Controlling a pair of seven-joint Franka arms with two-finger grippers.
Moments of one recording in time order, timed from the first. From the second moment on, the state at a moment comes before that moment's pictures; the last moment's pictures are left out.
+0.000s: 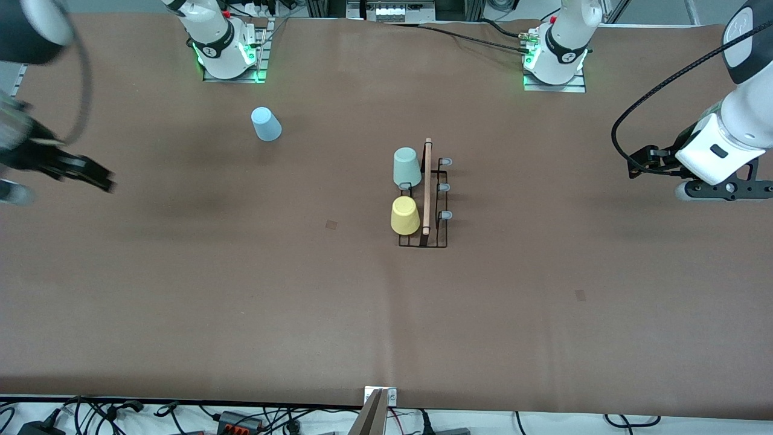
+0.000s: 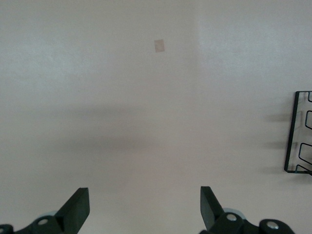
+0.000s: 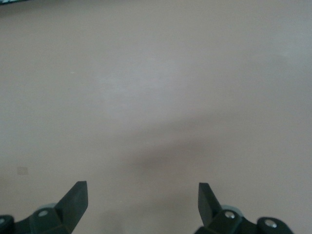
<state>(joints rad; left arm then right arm) 0.04 0.07 -0.10 -1.66 0.07 1.63 -0.05 -0.21 0.05 0.17 -1.62 -0.07 1.71 0.21</state>
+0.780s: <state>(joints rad) 0.04 0.07 -0.10 -1.66 0.07 1.63 -0.05 -0.06 0.10 -0.05 -1.51 -0.03 1.54 0.00</state>
